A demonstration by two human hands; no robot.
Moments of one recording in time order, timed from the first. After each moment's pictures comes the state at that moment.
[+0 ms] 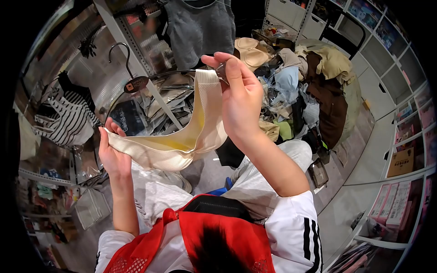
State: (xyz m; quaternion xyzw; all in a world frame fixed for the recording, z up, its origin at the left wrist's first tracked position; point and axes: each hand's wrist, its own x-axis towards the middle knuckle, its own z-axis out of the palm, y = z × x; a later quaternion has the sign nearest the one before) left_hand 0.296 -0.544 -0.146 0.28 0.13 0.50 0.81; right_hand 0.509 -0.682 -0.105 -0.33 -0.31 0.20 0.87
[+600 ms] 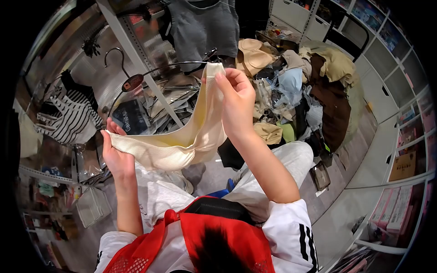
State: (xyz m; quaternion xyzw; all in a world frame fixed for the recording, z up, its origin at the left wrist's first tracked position) left_hand 0.299 -0.543 -0.154 0.24 0.13 0.55 0.79; right_hand 0.520 -0.666 -0.138 -0.38 -0.26 0.18 0.87
